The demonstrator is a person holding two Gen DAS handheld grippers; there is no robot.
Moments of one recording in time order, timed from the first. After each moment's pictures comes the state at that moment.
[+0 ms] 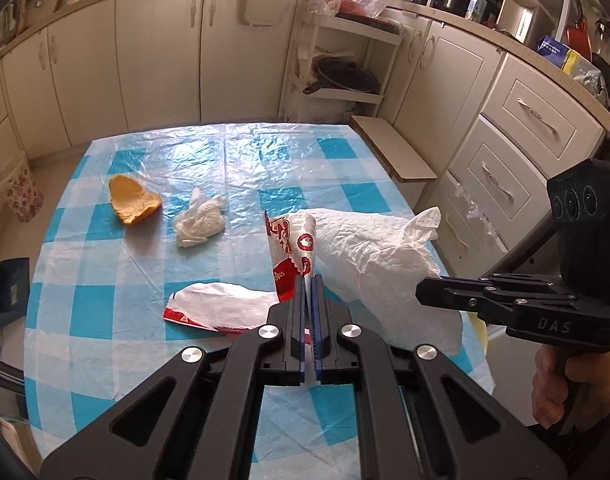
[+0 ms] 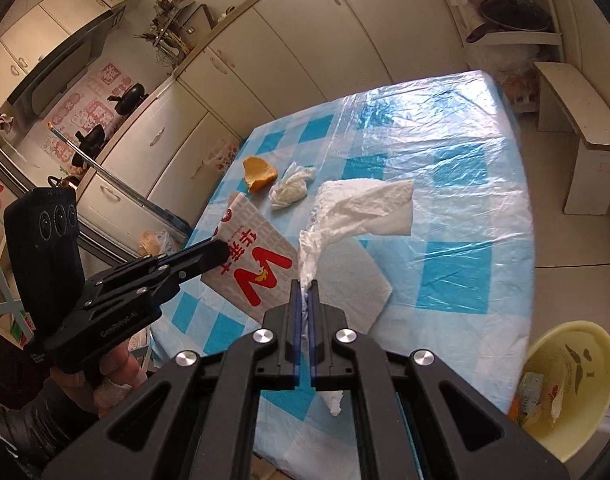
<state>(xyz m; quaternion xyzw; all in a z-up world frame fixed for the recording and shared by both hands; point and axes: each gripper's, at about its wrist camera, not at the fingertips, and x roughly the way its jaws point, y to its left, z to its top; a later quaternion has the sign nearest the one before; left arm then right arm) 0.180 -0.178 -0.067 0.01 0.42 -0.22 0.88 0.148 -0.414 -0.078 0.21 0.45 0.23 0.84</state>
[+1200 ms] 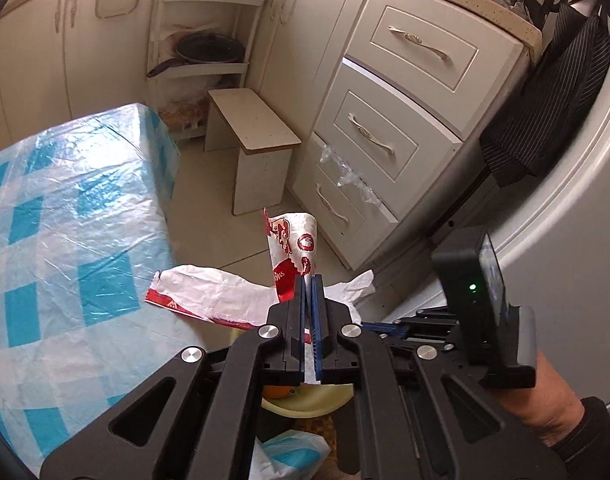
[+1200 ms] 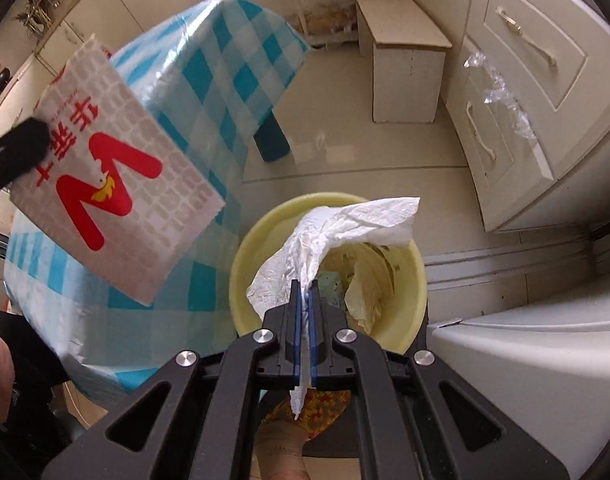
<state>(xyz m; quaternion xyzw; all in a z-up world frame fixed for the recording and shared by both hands) 0.119 -0.416 -0.096 0.02 0.44 -0.38 0.81 0.084 -0.582 -0.181 0.12 0.58 0.00 0.80</state>
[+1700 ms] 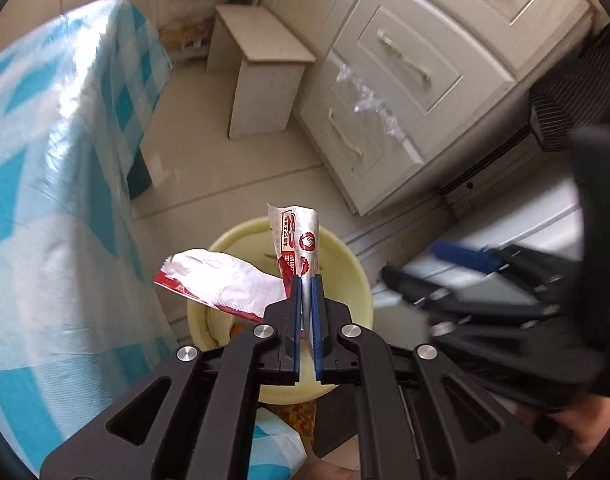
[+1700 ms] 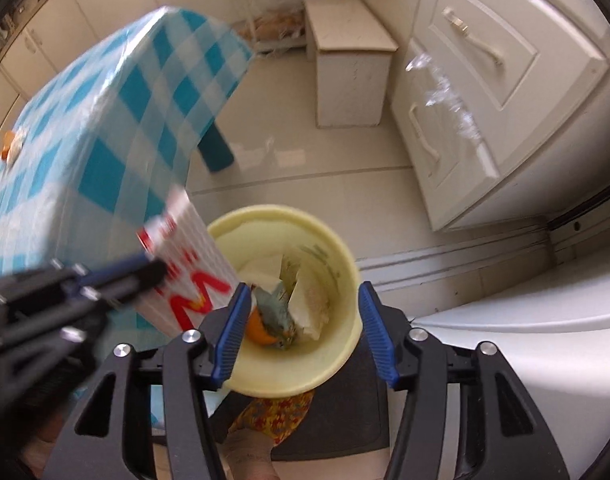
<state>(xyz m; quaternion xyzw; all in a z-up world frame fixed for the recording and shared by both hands) 0.127 -0.474 -0.195 0.02 0.56 -0.34 0.76 0.073 -0.611 -0.165 0.09 0.57 -0.09 0.81</state>
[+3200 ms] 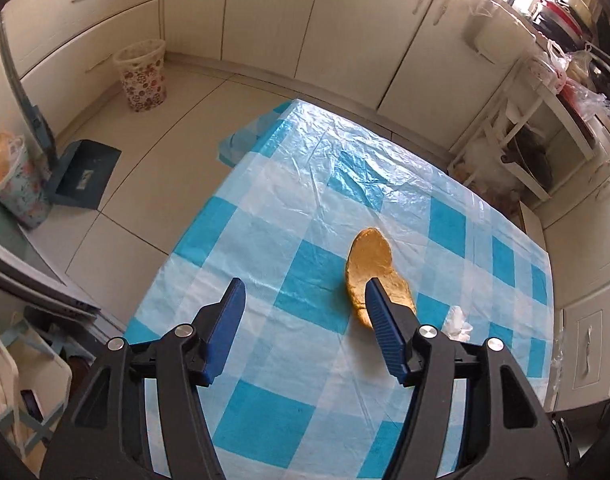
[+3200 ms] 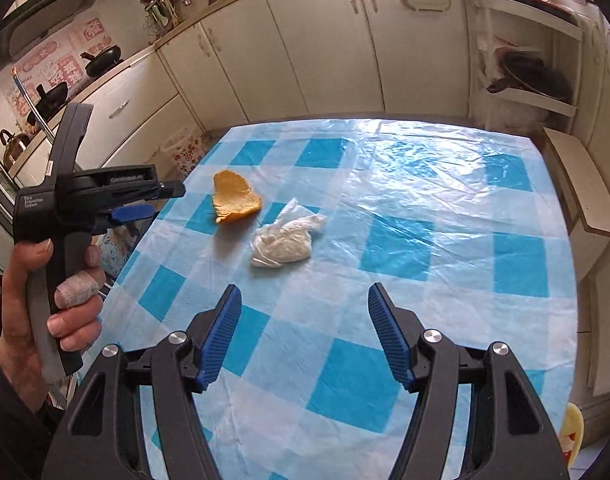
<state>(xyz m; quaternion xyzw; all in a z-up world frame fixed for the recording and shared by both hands) 0.353 -0.019 -0.114 -0.14 0.49 0.03 0.86 0.243 -0.300 -0.088 0.09 0.44 0.17 0.88</state>
